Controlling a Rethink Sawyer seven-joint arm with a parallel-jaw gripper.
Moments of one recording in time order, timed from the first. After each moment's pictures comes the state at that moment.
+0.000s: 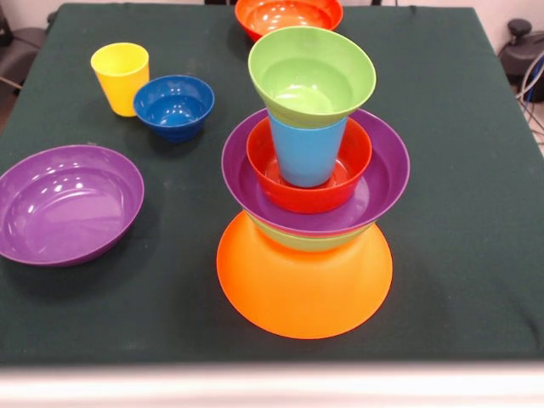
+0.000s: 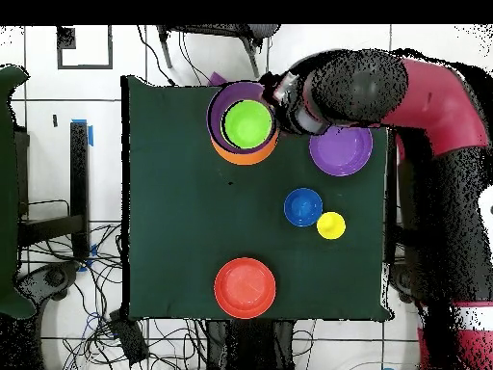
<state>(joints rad) -0.78 -0.69 0.80 1.26 -0.31 1.15 2.26</state>
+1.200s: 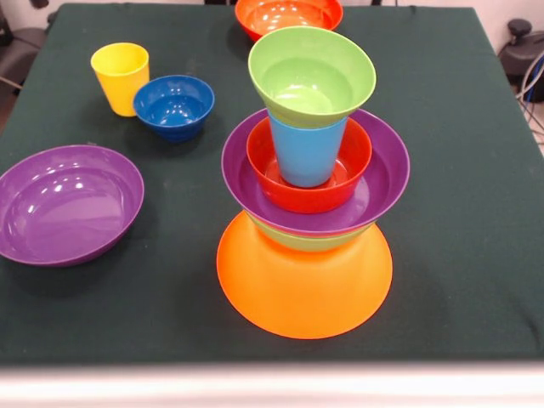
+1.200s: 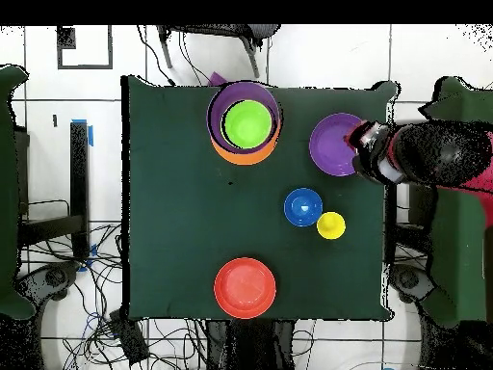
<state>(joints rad) -0.98 -0.73 0.72 1.41 -0.43 0.99 2.26</state>
